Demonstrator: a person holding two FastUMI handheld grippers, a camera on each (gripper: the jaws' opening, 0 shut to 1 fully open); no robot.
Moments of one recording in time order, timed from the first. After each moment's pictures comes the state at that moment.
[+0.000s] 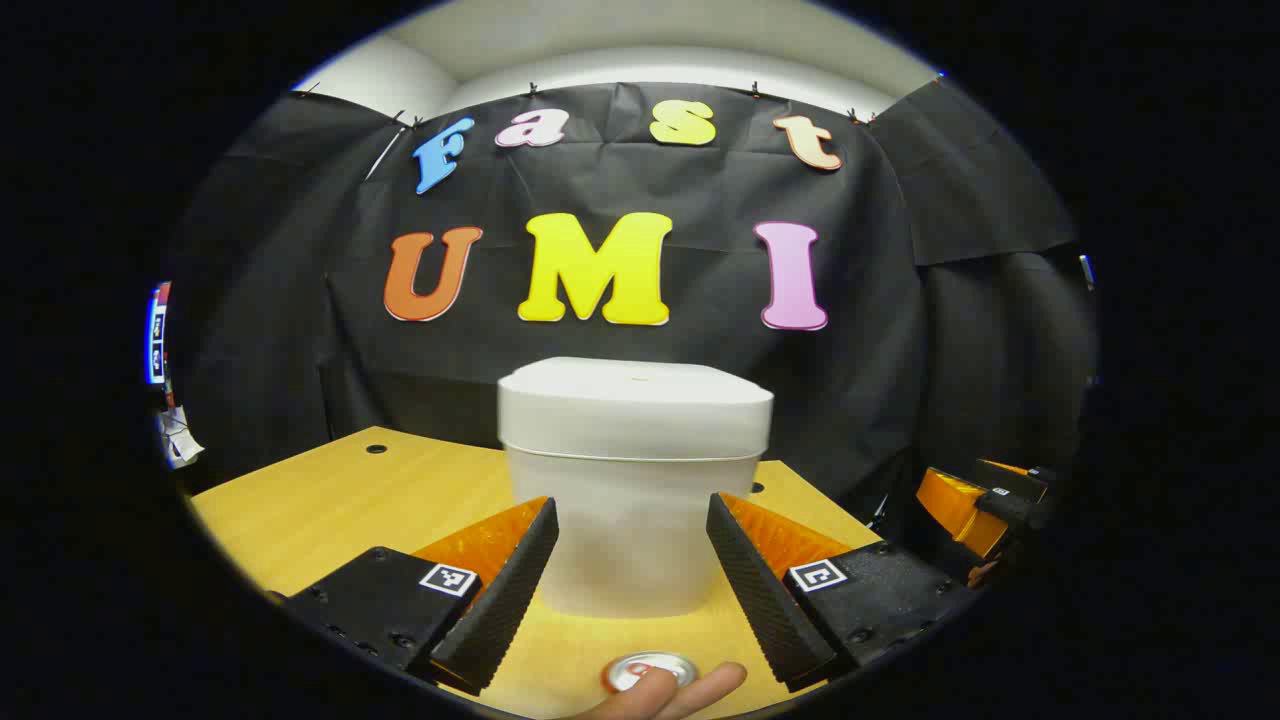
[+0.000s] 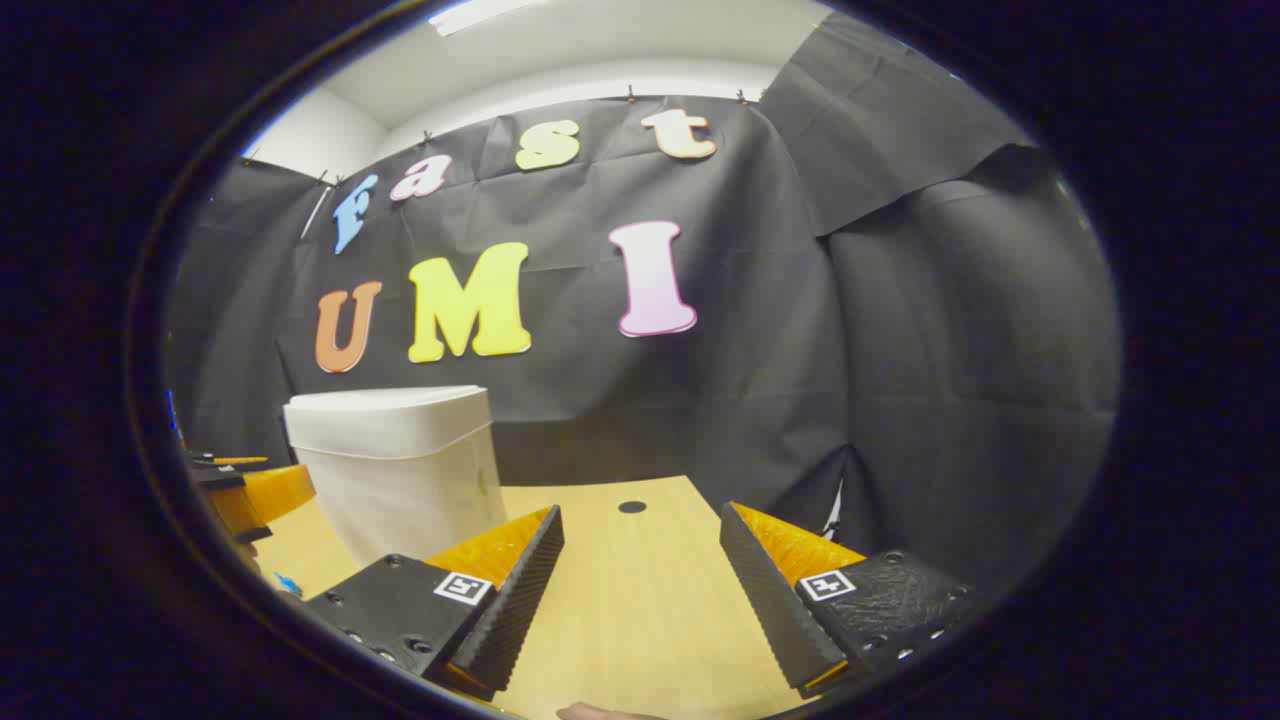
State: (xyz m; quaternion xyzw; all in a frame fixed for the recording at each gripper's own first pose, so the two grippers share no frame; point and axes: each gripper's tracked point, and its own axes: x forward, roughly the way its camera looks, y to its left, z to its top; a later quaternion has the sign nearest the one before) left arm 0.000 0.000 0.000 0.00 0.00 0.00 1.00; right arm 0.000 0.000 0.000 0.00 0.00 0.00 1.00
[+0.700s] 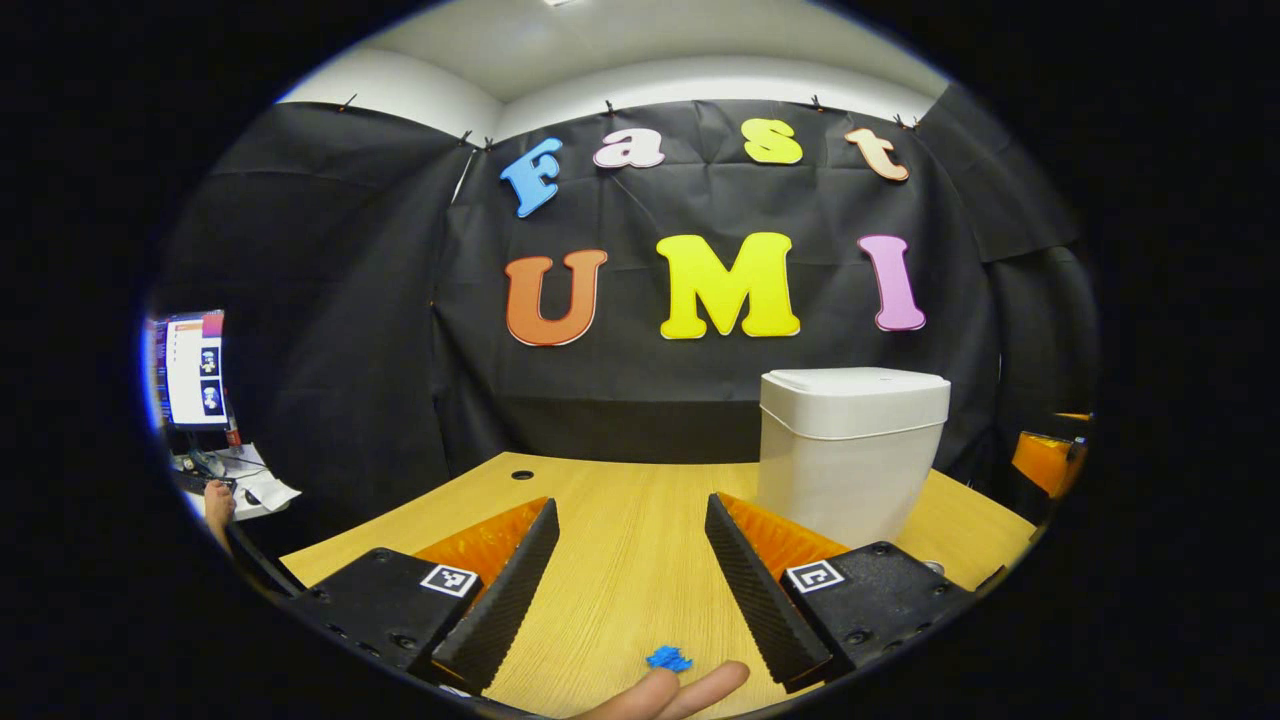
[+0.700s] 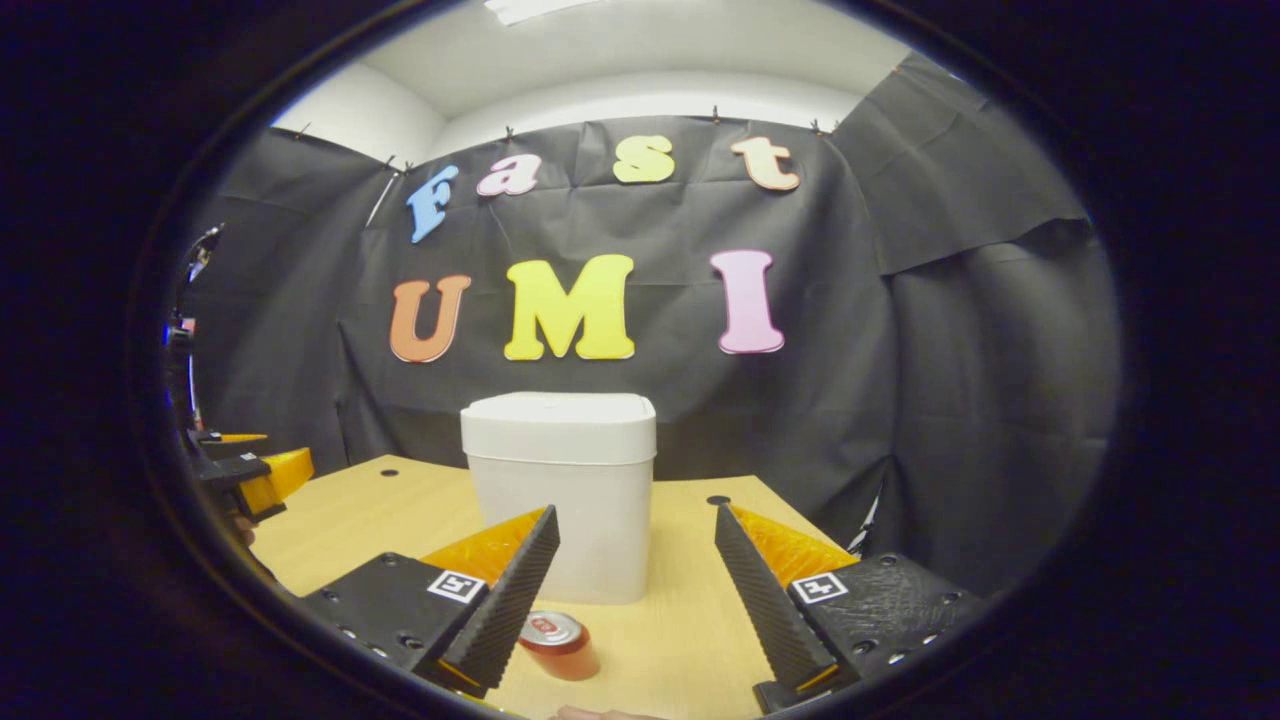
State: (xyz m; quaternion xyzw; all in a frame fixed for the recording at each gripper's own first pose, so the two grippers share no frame) left arm -0.072 0.201 0.012 0.03 -0.02 0.10 0.99; right arm -0.090 0.153 0.014 -0.04 0.00 0.03 1.00
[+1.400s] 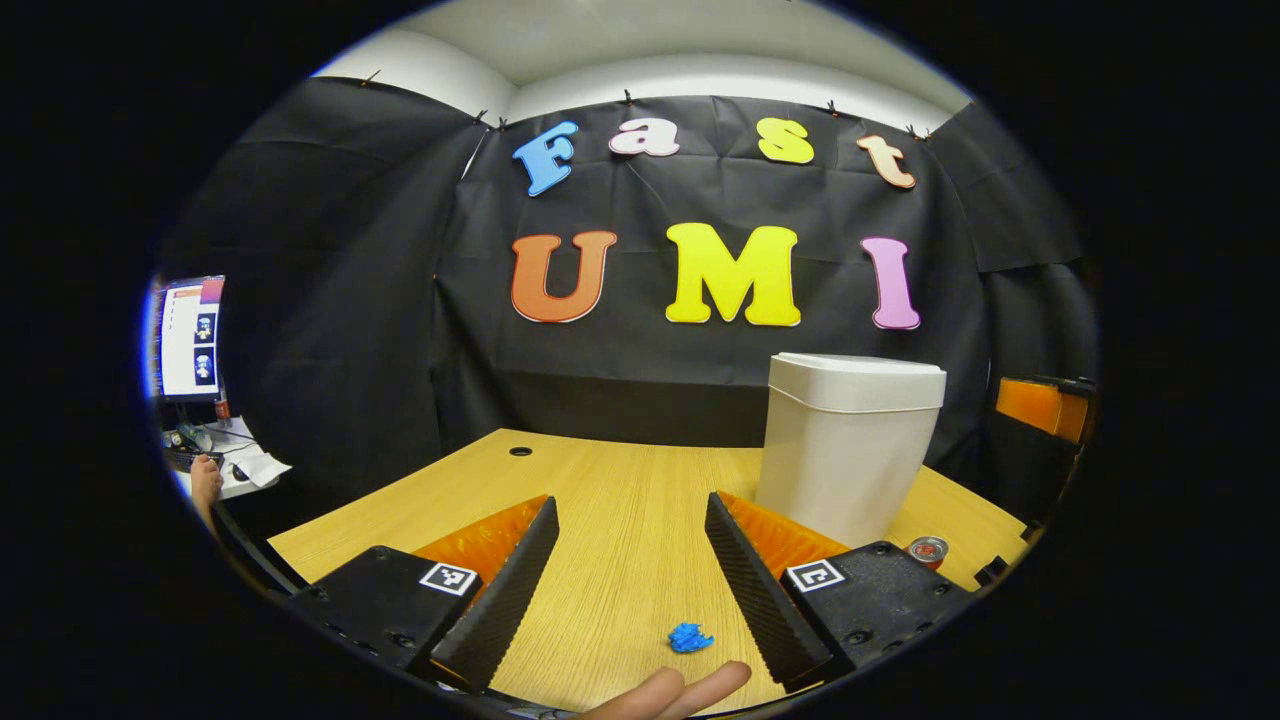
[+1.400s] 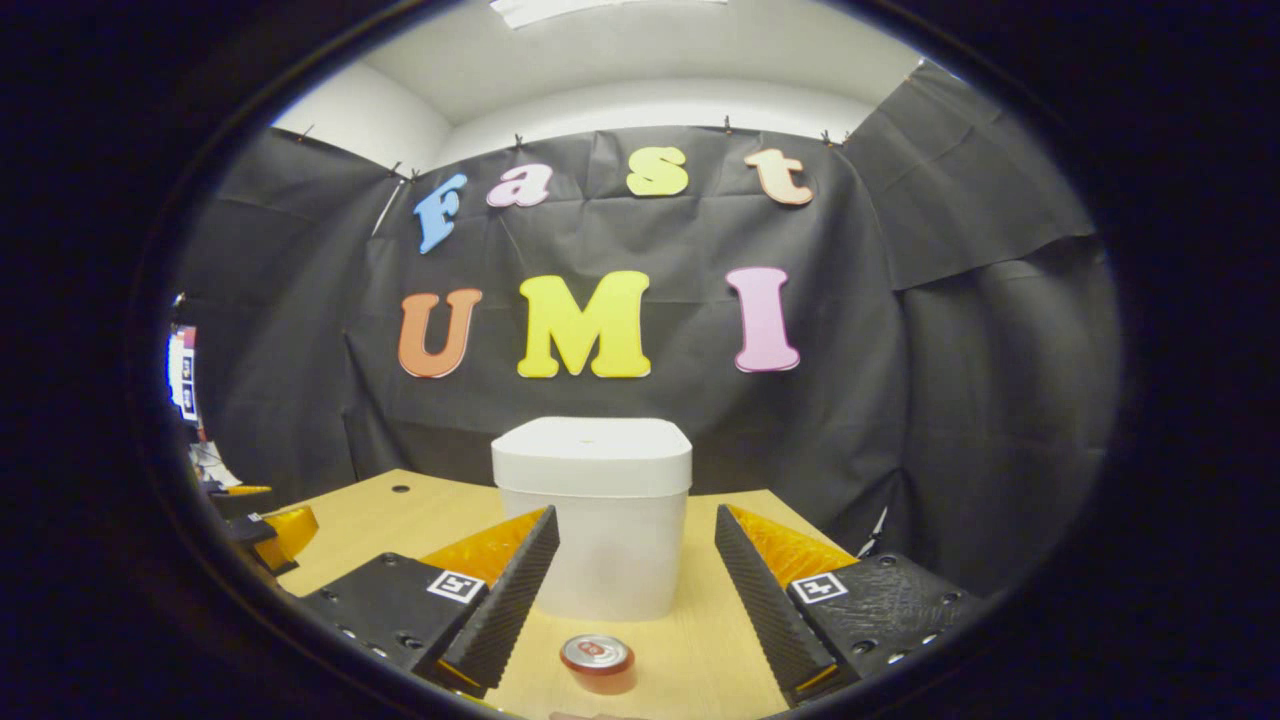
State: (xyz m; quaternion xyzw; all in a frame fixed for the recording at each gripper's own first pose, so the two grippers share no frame) left arm -0.088 0.220 -0.014 0.01 0.00 0.08 1.00; right arm -0.090 0.194 0.046 -0.03 -0.02 0.06 1.00
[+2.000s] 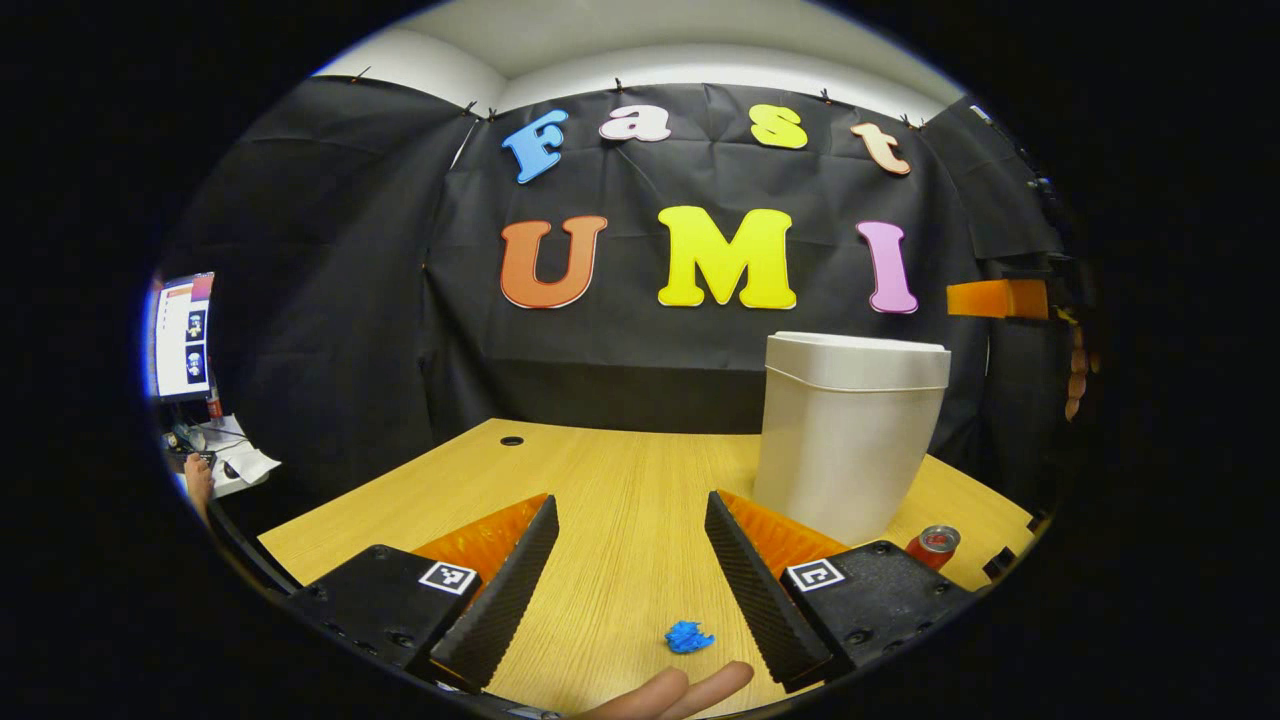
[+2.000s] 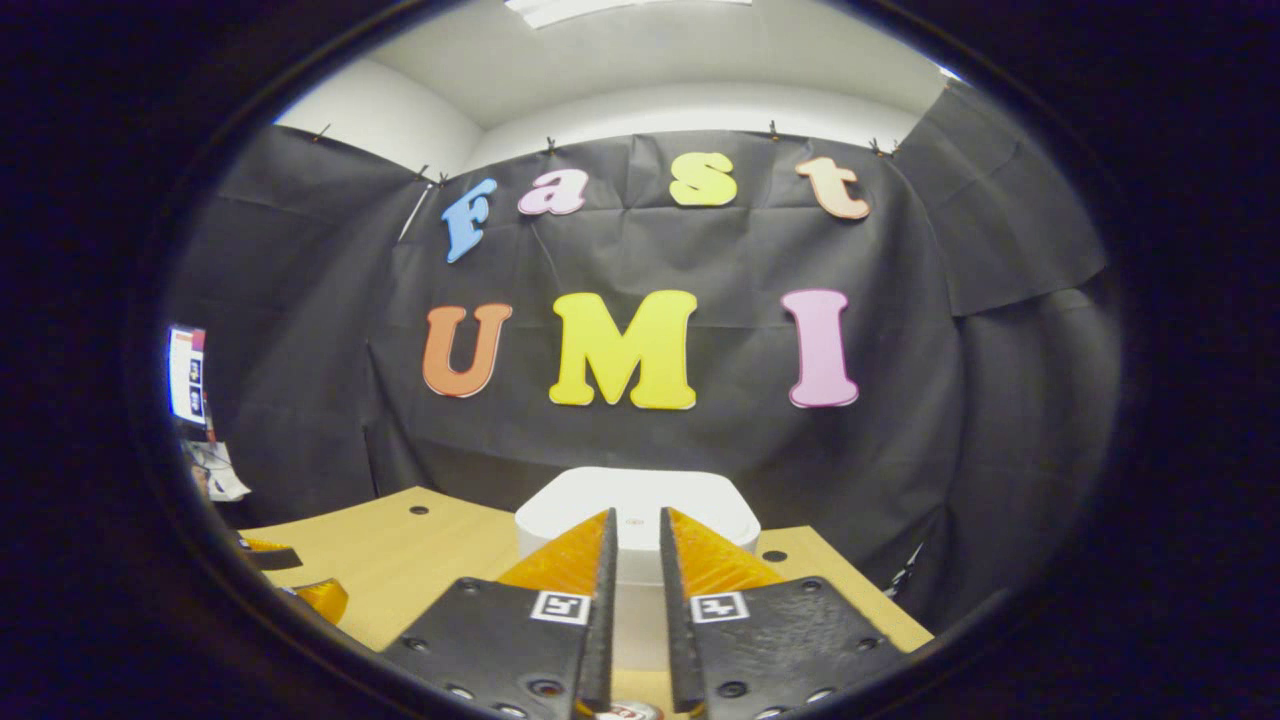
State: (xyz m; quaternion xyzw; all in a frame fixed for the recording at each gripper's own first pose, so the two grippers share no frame) left arm -0.070 0.211 -0.030 0.01 0.01 0.07 1.00; right arm -0.006 0.242 0.103 -0.06 -0.04 0.09 0.99
